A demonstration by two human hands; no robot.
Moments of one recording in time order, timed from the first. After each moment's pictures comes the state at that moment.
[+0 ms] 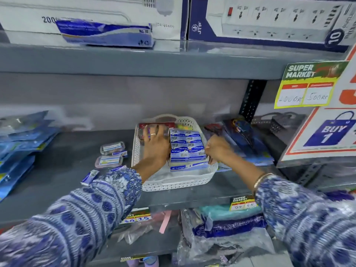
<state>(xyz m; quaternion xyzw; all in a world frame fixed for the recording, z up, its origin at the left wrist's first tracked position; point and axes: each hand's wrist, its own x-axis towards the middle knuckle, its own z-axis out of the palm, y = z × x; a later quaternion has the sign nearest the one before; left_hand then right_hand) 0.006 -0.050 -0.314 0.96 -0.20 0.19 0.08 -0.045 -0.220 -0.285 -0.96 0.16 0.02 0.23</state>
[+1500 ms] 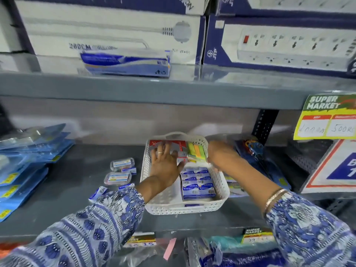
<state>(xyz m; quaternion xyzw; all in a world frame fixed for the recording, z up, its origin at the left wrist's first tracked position) 0.015 -0.041 -0.309 0.97 -0.19 0.10 0.09 -0.025 -0.183 -0.229 -0.99 0.12 0.04 0.01</state>
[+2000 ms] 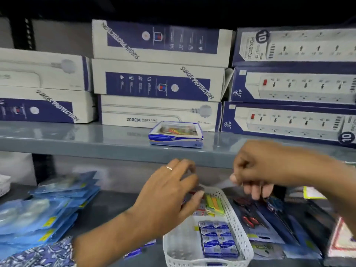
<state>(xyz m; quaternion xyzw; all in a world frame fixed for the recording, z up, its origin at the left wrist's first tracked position) -0.106 0.056 -0.145 0.81 -0.40 0.42 0.11 -0.159 -0.131 -0.040 -0.98 -0.05 0.07 0.18</state>
